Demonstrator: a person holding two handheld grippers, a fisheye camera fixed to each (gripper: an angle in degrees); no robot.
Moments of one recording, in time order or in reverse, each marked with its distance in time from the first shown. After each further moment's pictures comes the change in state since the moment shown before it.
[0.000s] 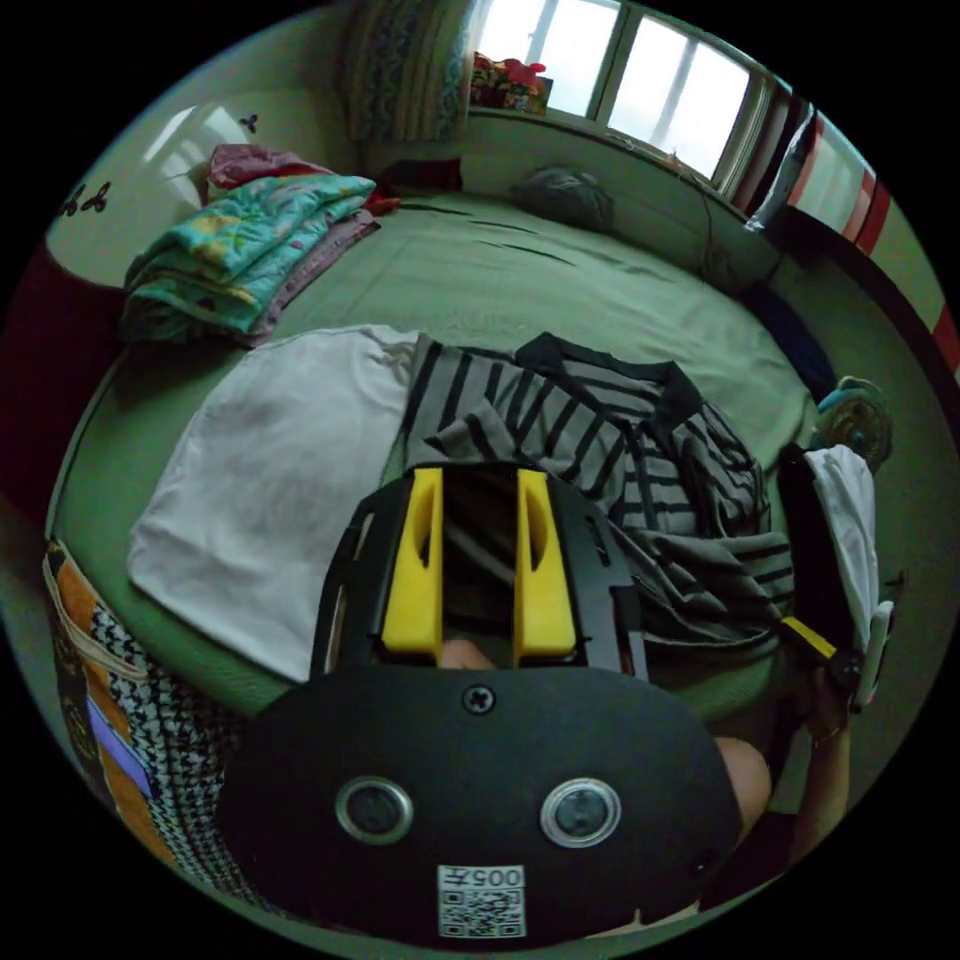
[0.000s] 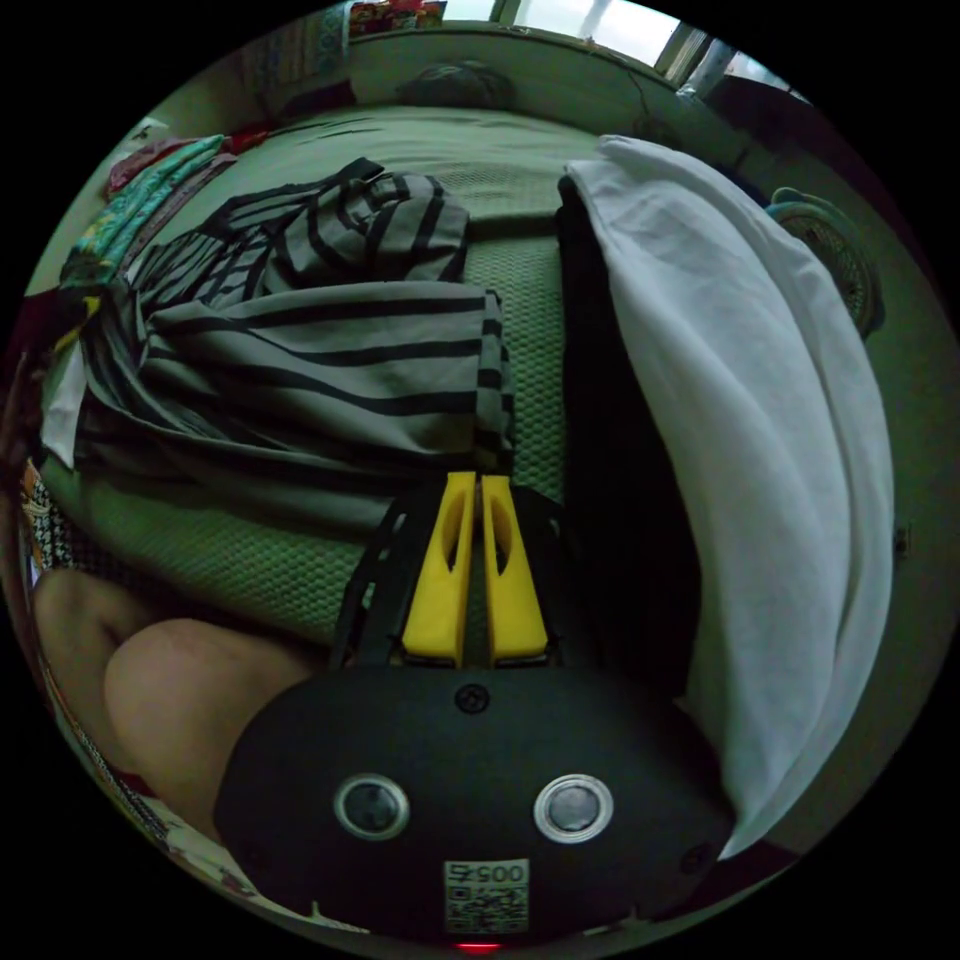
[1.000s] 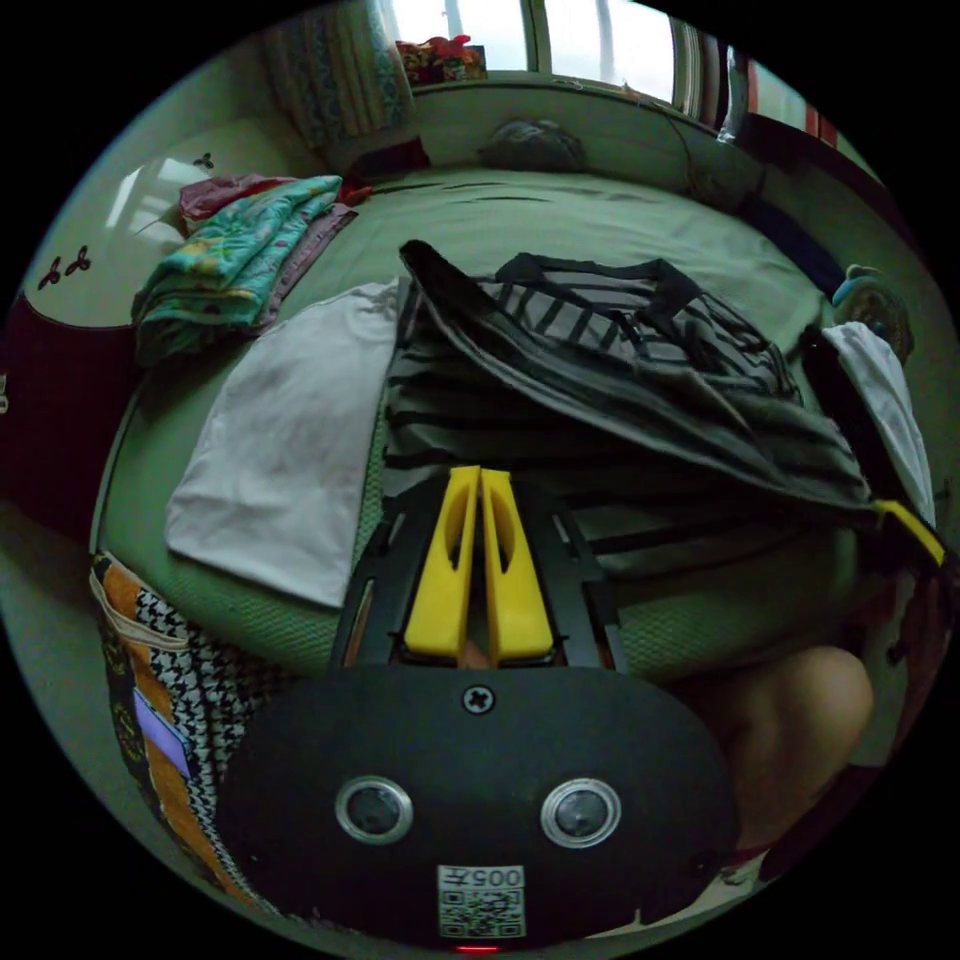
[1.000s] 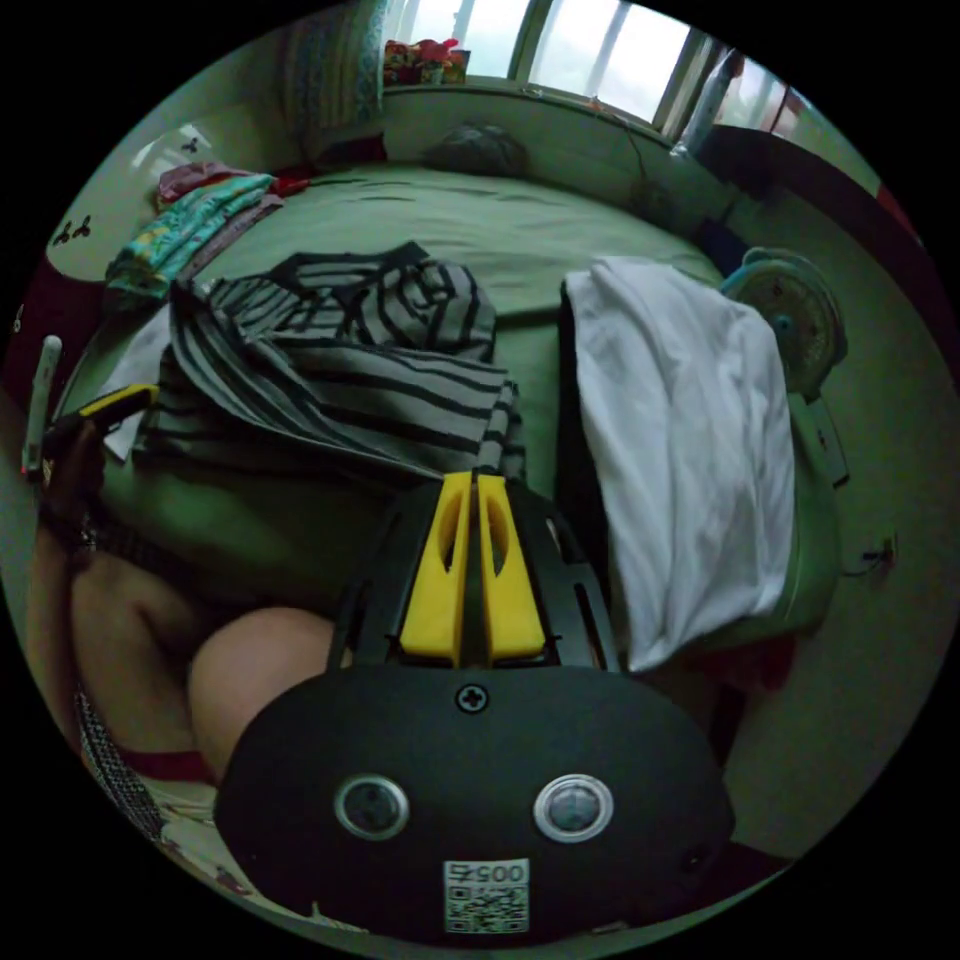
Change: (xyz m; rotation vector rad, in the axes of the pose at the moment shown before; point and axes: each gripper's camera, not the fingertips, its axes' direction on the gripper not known) left arm 0.060 0.079 0.040 -0.007 -0.174 0.122; right arm -0.027 -0.005 -0.091 0.144 -0.014 -0.001
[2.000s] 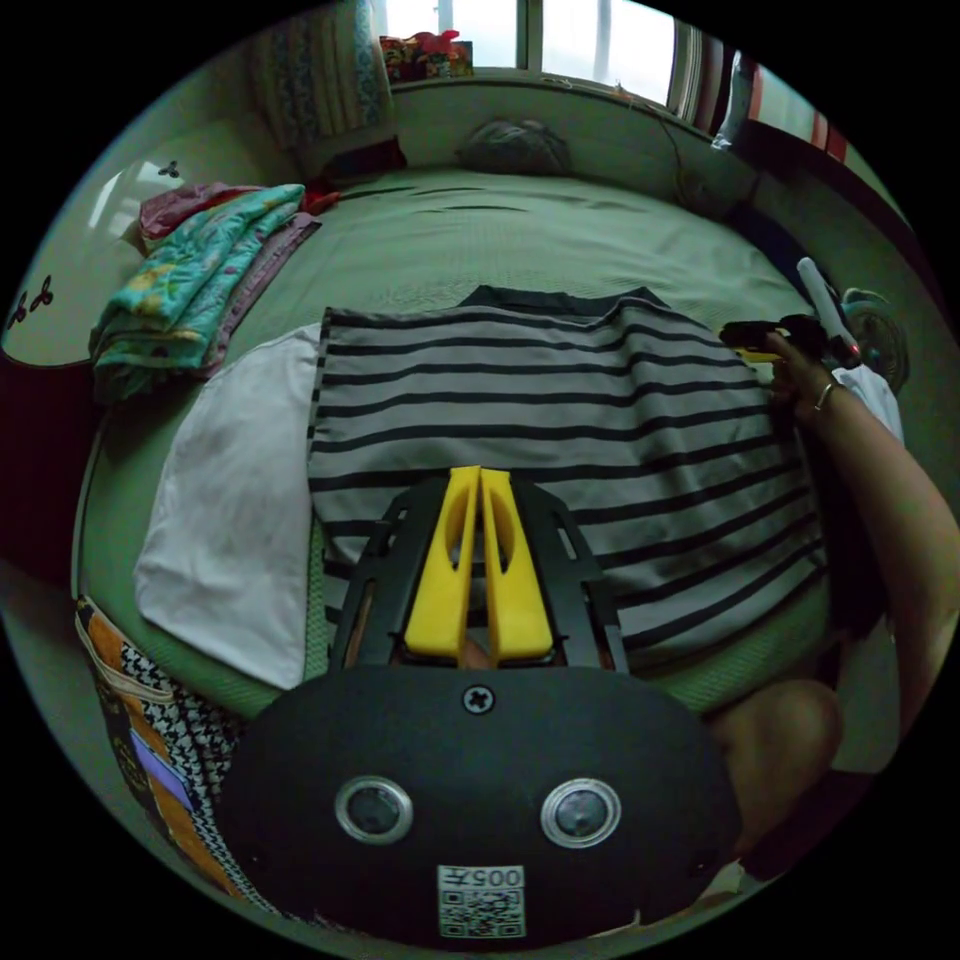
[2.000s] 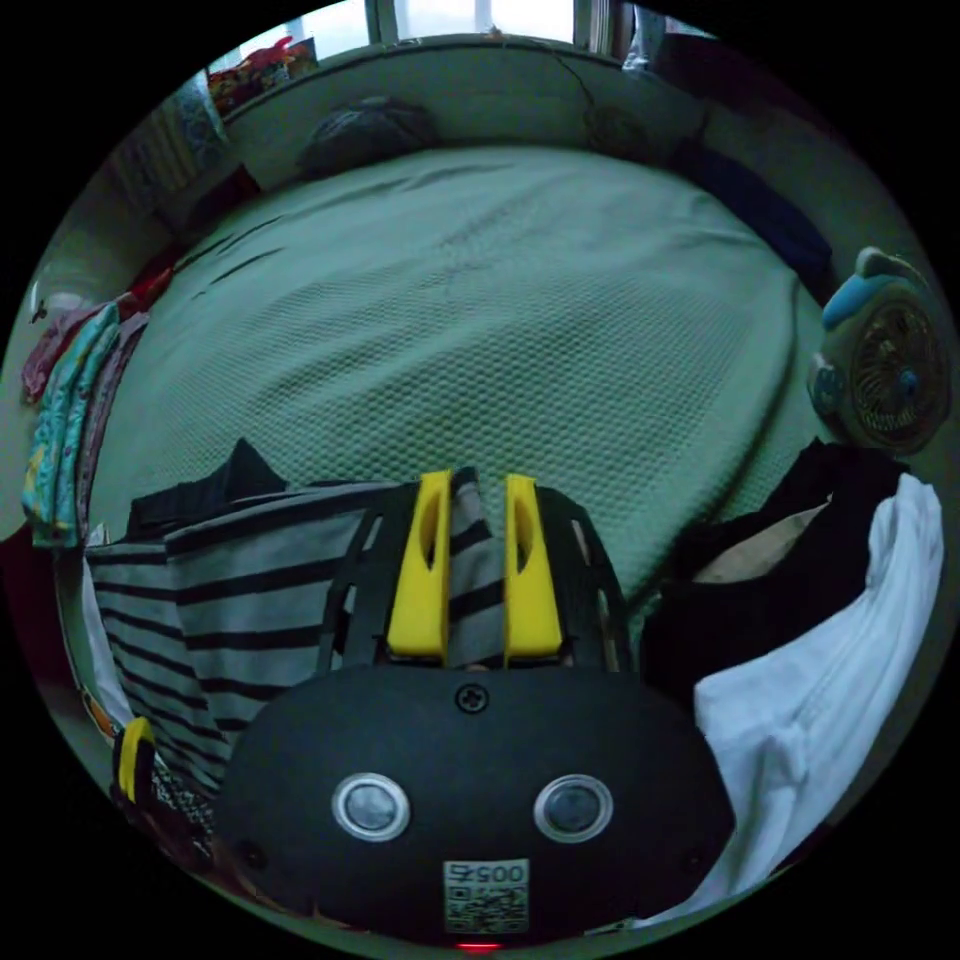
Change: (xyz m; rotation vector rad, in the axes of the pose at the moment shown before) left arm 0.040 -0.079 0.052 -0.066 0.061 0.049; right arm 0.017 -0.288 0.119 -0.065 -0.065 0.233
